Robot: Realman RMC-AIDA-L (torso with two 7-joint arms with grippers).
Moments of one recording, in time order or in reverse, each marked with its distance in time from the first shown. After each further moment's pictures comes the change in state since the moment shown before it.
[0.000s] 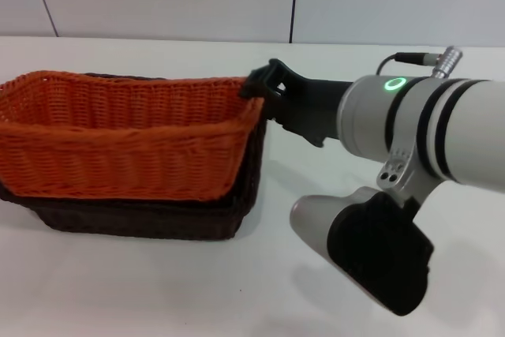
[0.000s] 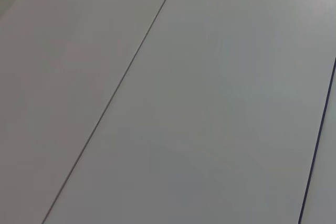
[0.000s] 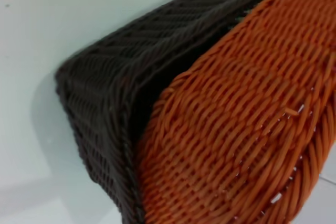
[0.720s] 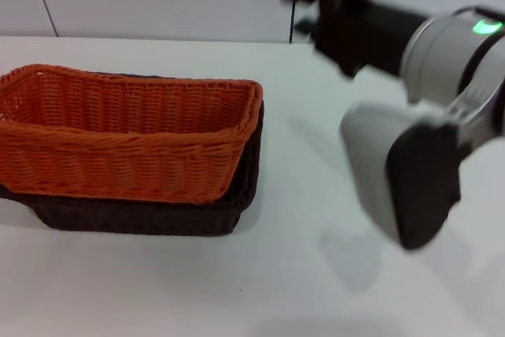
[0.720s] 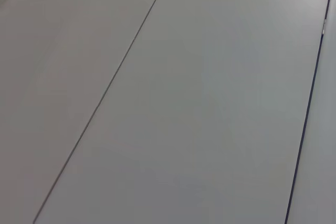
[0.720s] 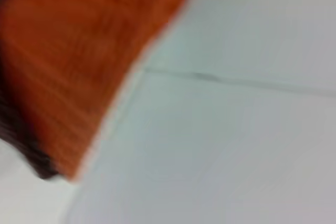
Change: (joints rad) left arm -0.002 0.005 0.004 -0.016 0.005 -0.041 -0.005; right arm -0.176 0.008 0.109 0.060 0.001 -0.314 0.143
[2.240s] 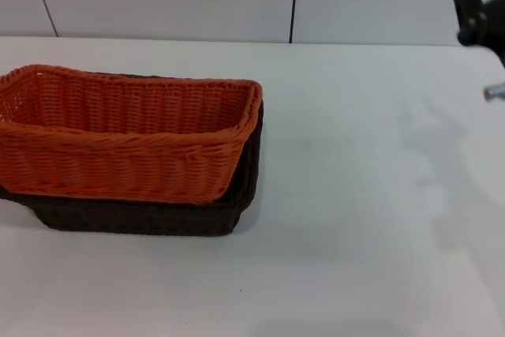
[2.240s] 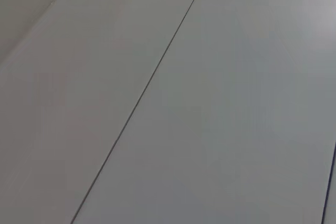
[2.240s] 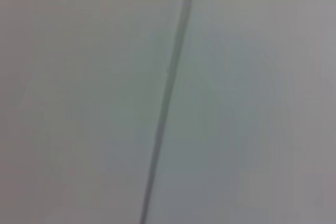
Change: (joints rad) left arm 0.031 0.002 -0.008 -0.094 -0.048 0.042 -0.106; right arm -0.249 -0.002 -0.026 -0.587 0.214 -1.225 1.293
